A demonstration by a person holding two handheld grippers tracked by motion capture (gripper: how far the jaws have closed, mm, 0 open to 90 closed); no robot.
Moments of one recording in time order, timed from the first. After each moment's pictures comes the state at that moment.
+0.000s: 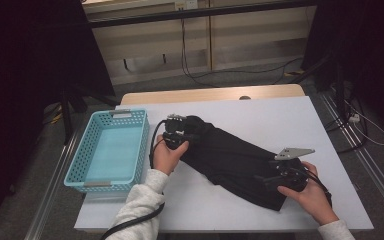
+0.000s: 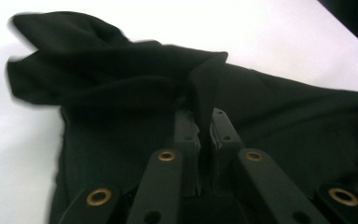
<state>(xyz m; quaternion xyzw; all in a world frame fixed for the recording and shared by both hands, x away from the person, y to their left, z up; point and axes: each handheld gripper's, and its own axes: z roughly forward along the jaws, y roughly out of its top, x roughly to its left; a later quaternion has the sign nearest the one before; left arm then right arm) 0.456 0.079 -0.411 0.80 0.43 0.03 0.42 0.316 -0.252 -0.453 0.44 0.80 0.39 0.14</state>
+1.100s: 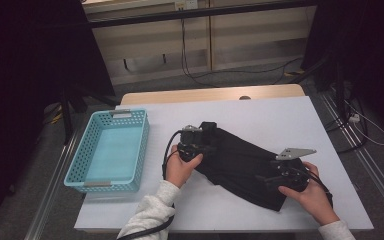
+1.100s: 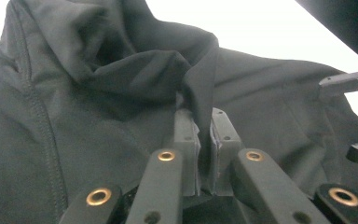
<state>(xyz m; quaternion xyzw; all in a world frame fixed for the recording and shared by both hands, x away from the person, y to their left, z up) 0.427 0.045 -0.430 0.82 0.38 -0.01 0.43 0.316 -0.255 -0.454 0.44 0.80 0.39 0.14</state>
